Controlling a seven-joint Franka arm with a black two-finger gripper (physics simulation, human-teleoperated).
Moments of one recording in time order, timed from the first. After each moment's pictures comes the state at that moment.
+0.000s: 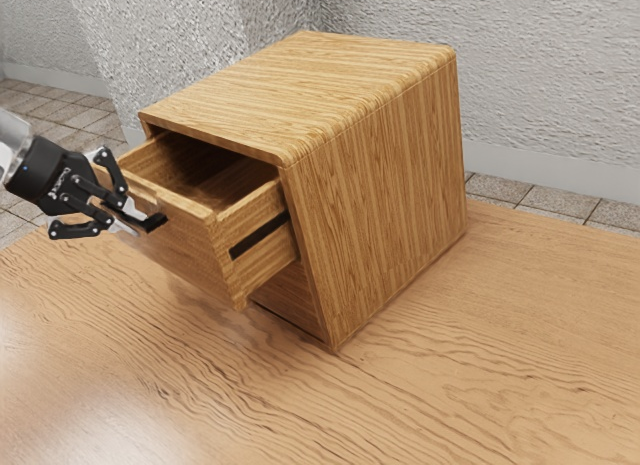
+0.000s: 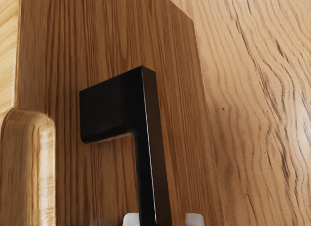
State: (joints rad) arm -0.23 -0.48 0.61 -2.03 -0.28 2.01 2.30
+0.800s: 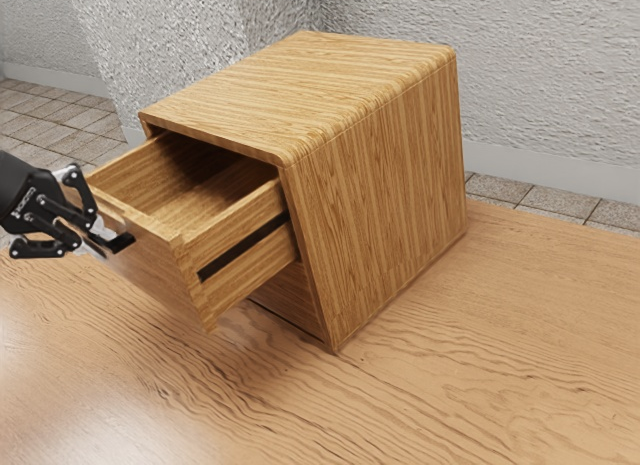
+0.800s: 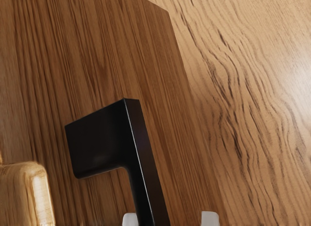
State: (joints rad) arm -0.27 -0.68 0.58 -2.15 -0.05 2.02 2.27
